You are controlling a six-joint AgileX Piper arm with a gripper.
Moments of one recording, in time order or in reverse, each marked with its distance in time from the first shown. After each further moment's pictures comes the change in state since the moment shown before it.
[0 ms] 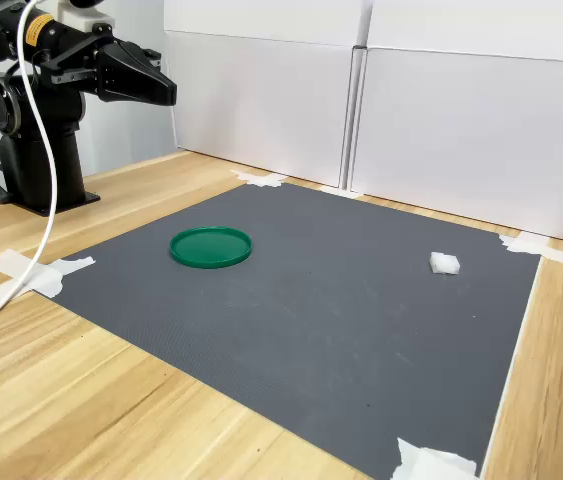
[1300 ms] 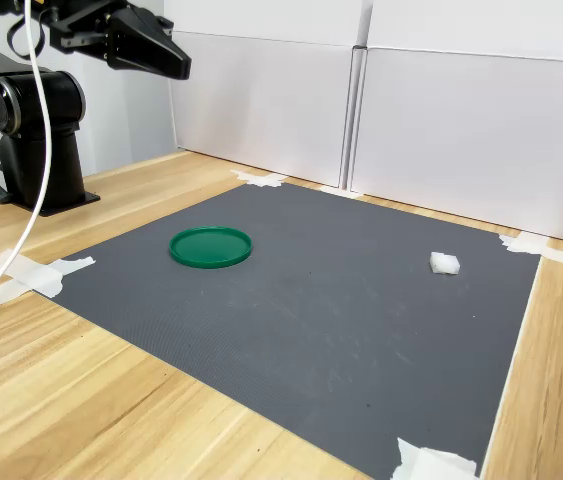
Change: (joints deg) arm 0.0 19.7 -14.1 0.0 1.5 -0.2
